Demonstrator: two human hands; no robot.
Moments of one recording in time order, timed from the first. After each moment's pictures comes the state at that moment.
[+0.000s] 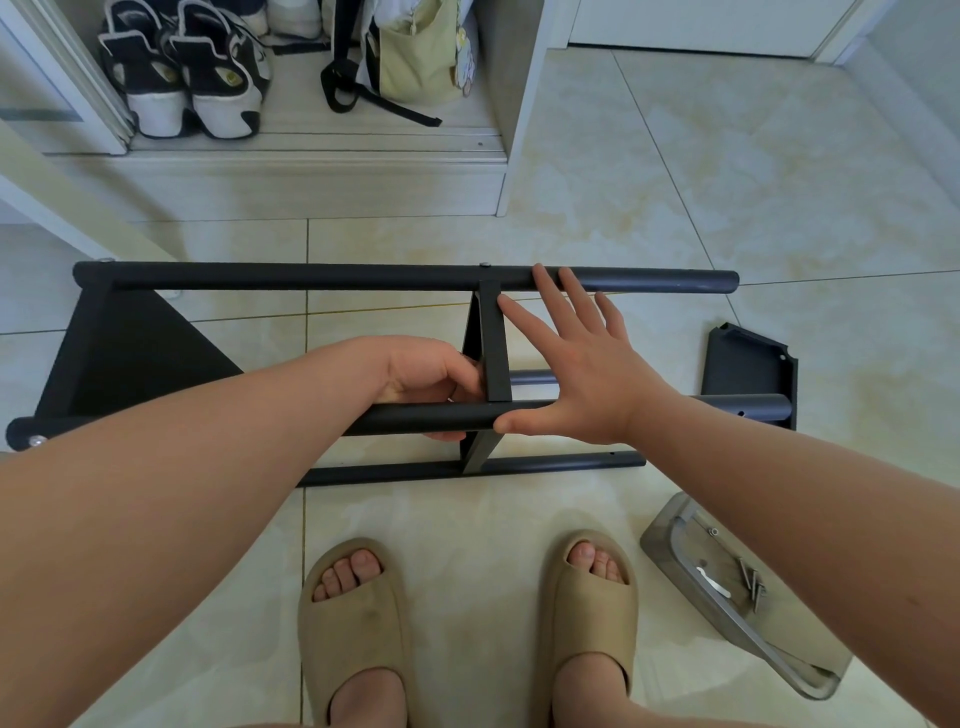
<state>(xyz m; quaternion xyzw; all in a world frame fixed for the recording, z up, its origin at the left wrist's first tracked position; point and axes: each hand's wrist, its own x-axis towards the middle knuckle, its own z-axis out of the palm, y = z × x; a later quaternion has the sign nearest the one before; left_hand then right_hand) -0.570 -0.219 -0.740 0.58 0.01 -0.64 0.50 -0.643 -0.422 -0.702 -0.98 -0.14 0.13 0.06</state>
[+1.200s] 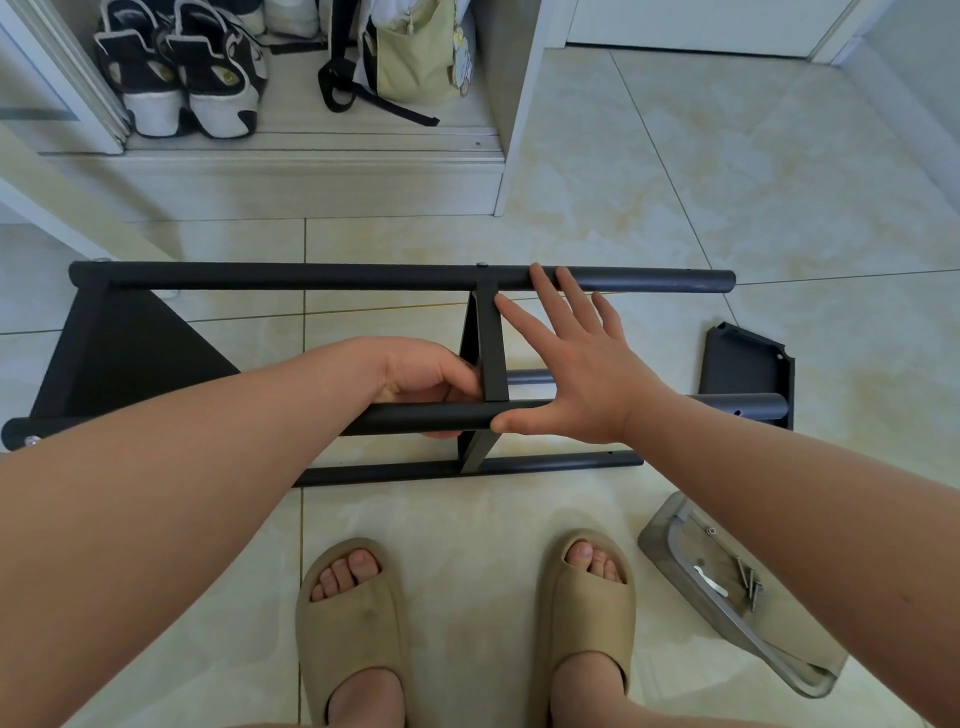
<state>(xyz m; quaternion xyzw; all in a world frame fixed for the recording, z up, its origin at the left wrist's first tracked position) -0.571 -0.219 -0.739 0.59 -0.03 -0.64 0.49 -0.643 -0.422 -0.703 -0.98 -0.14 0.13 0.07</state>
